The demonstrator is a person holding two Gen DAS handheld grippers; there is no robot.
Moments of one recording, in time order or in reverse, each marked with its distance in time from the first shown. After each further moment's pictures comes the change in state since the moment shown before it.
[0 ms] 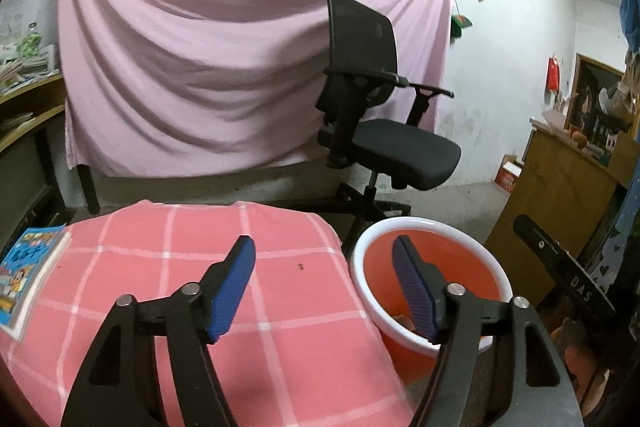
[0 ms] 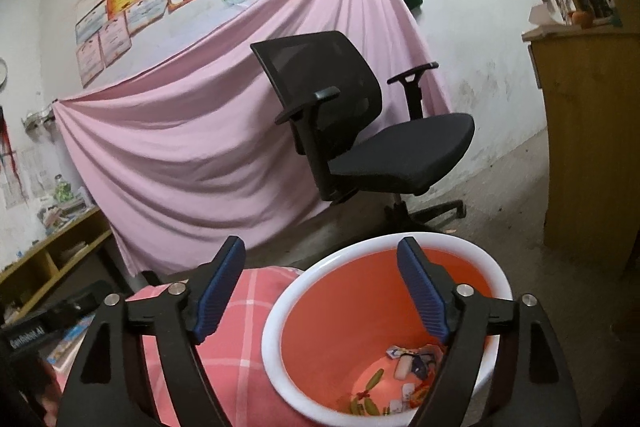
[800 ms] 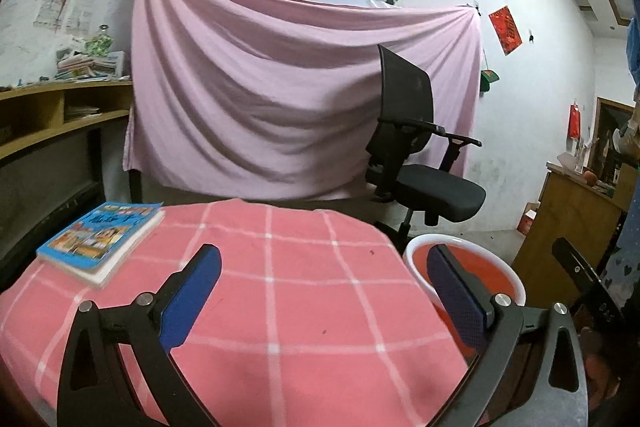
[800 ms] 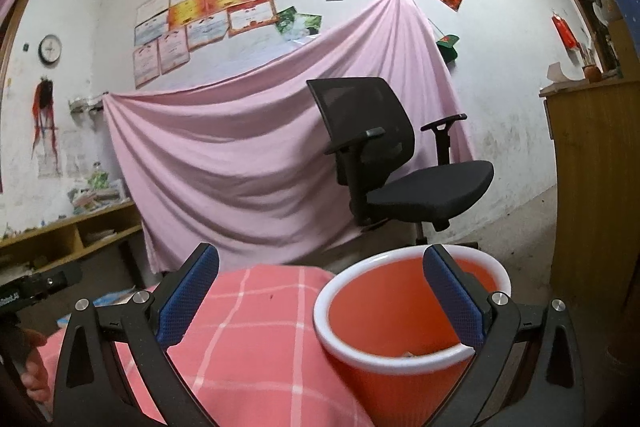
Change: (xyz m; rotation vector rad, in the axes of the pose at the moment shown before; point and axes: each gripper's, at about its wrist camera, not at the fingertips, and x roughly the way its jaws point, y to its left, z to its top) left arm -0.112 0.059 -0.060 -0.079 -0.179 0.116; right arm -0.086 0.055 -0.048 -0.131 -0.147 0.093
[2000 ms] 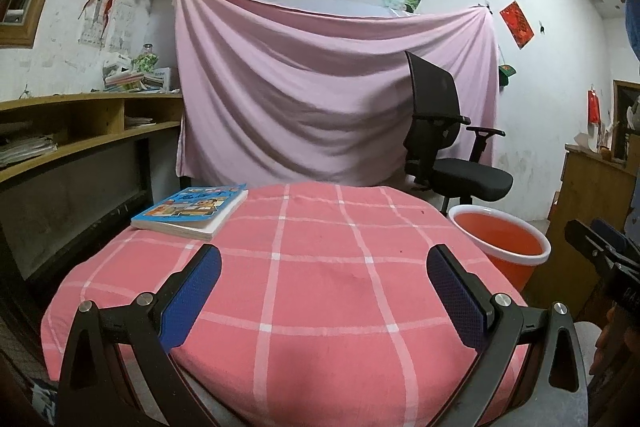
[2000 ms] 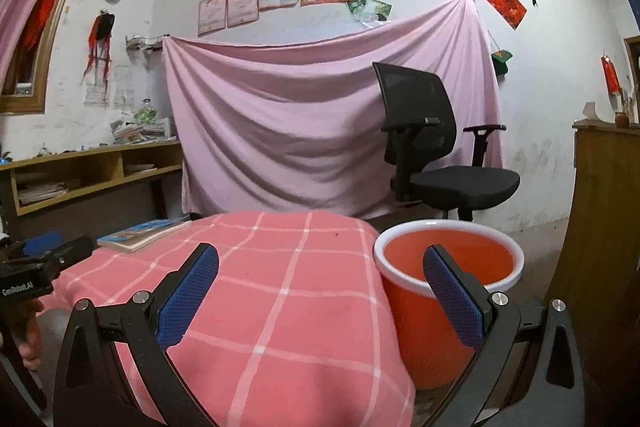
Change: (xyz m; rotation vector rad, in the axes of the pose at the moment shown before) left arm -0.100 0.042 -0.067 0.065 -0.042 0.122; right arm -0.073 0.085 -0.042 -0.183 0.098 0.095
